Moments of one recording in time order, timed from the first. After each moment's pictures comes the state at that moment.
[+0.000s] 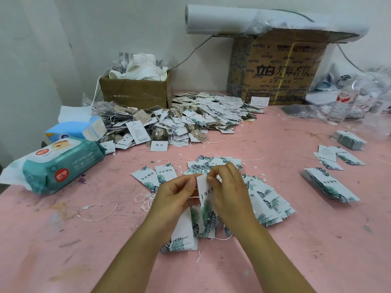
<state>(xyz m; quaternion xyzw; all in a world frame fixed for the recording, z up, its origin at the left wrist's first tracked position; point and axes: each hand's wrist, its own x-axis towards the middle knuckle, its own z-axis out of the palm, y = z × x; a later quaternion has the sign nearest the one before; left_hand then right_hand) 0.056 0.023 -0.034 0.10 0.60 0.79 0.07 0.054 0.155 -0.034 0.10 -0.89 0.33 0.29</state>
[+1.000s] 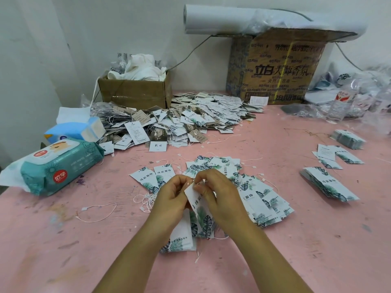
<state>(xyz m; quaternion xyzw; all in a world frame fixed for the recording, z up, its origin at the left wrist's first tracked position) 0.055 0.026 -0.038 0.07 0.66 0.75 0.02 0.060 0.150 -0.033 0.18 -0.86 0.42 0.22</state>
